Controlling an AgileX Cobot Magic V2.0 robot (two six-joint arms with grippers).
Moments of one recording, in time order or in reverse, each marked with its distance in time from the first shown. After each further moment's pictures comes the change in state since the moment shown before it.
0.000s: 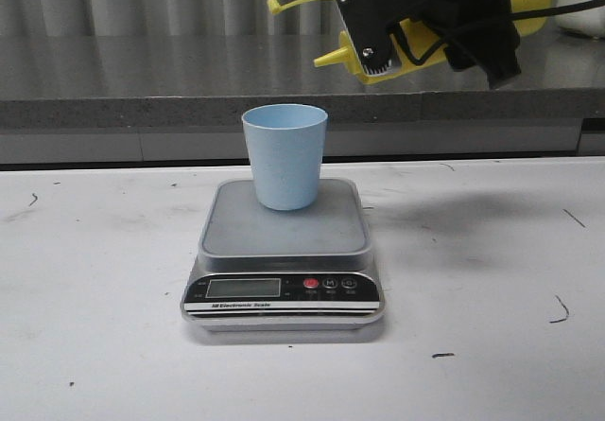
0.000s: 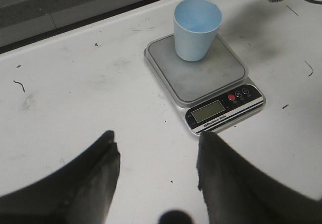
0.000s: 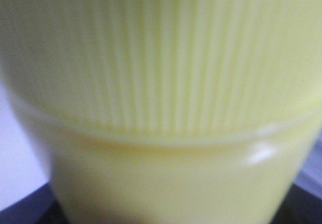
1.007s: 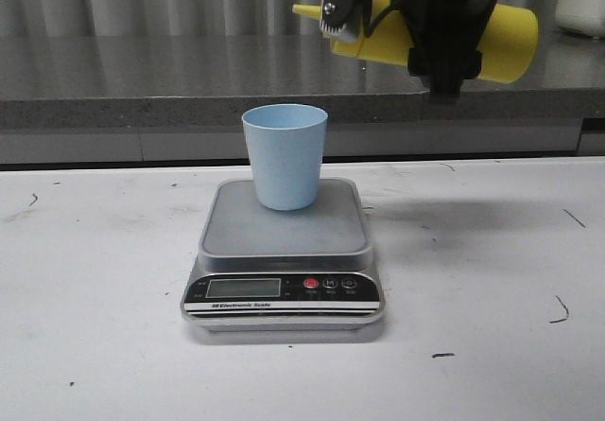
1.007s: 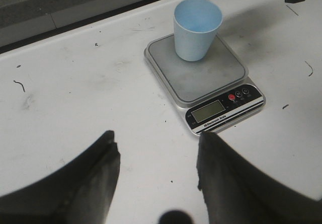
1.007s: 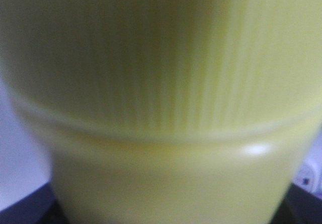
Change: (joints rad) left arm 0.000 0.000 0.000 0.000 0.000 0.000; right arm -0.010 -0.018 0.000 0.192 -0.062 0.385
